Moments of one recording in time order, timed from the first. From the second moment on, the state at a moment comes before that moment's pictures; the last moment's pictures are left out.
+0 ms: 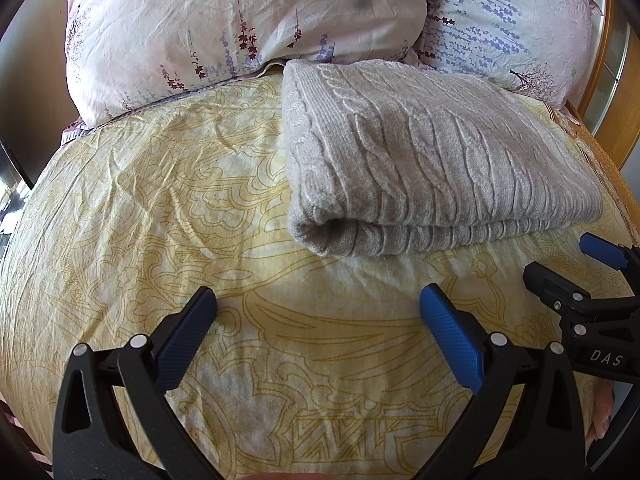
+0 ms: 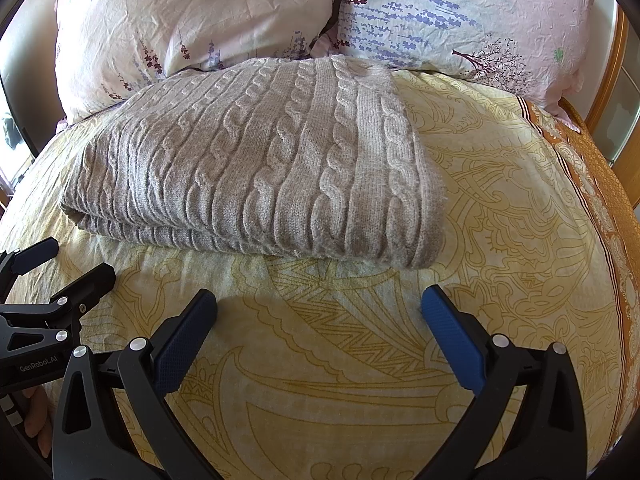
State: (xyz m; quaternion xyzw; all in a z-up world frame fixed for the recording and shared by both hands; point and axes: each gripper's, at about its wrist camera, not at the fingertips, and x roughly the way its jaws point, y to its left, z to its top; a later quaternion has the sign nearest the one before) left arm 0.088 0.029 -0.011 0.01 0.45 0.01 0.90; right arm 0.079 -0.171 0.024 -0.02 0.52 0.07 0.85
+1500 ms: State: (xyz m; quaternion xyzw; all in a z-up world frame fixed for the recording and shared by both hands) left arm 0.088 0.027 -0.012 0.02 0.45 0.01 0.89; right arm 0.079 -0.171 0.024 -0.02 0.52 0.07 0.85
